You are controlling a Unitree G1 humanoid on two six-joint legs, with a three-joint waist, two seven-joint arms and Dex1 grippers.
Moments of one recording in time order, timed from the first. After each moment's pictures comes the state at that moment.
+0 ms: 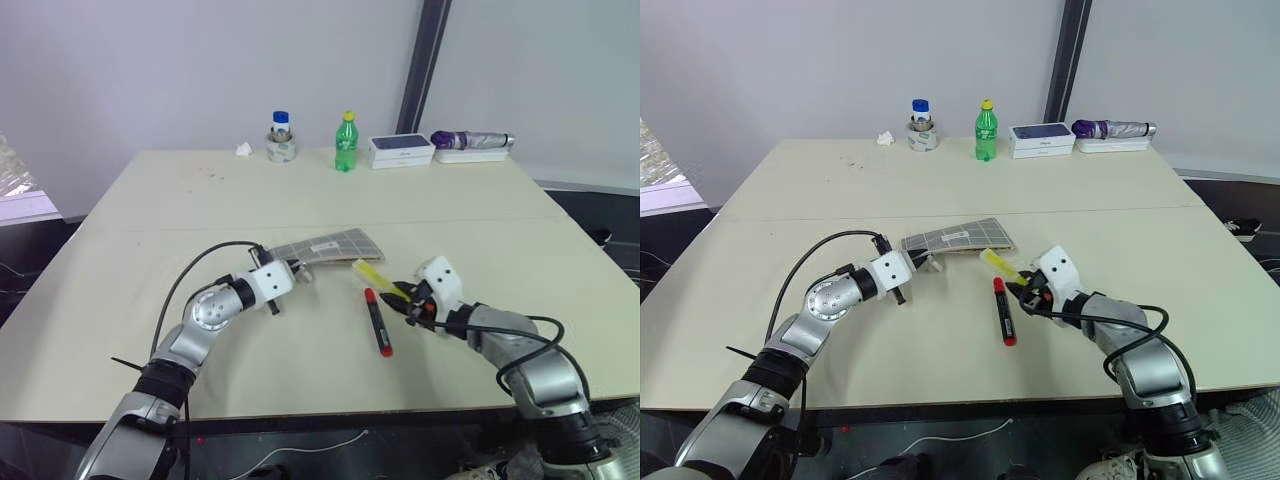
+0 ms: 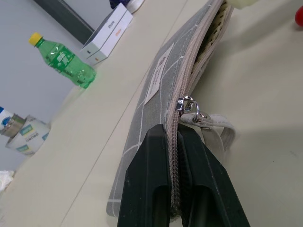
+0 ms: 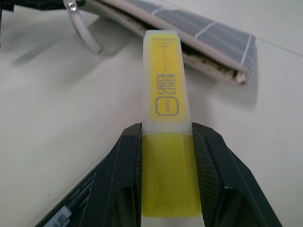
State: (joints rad) left arm -0.59 0.42 -0.21 0.44 0.23 -0.36 -0.50; right arm -0.32 -0.53 0.00 -0.19 0.26 0.58 0.64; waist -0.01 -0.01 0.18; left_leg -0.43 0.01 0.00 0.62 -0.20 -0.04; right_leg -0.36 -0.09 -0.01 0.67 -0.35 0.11
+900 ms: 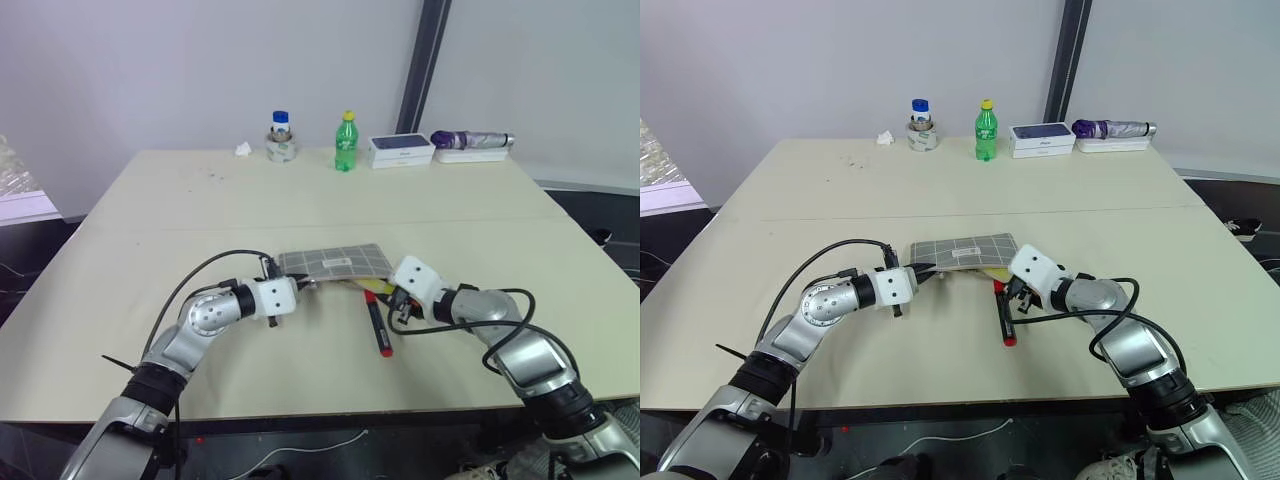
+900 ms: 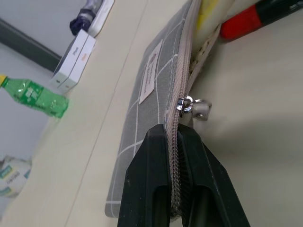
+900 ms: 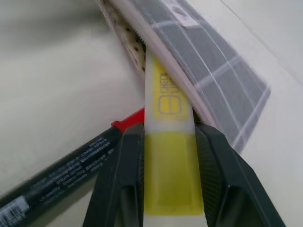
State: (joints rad) left arm -0.56 0.50 -0.26 0.34 0.25 -0.43 -0.63; right arm -0.45 -0.65 0.23 -0.15 0.02 0.49 0.69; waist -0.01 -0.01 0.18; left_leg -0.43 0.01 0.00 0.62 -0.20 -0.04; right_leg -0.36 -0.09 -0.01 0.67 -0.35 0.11
